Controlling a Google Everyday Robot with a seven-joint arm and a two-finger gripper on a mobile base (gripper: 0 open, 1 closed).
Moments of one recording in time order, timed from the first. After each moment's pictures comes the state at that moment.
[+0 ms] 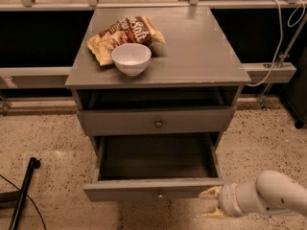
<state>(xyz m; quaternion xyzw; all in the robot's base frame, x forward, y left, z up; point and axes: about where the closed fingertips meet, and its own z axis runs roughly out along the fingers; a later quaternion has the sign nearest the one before) 0.400 -0.183 0.486 -0.62 0.71 0.19 0.28</state>
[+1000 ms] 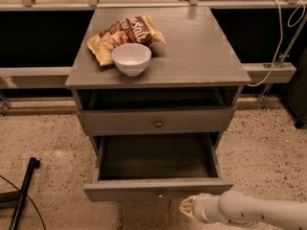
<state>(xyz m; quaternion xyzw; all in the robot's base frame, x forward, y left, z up) 0.422 -0.127 0.374 -0.58 0.75 0.13 0.29</state>
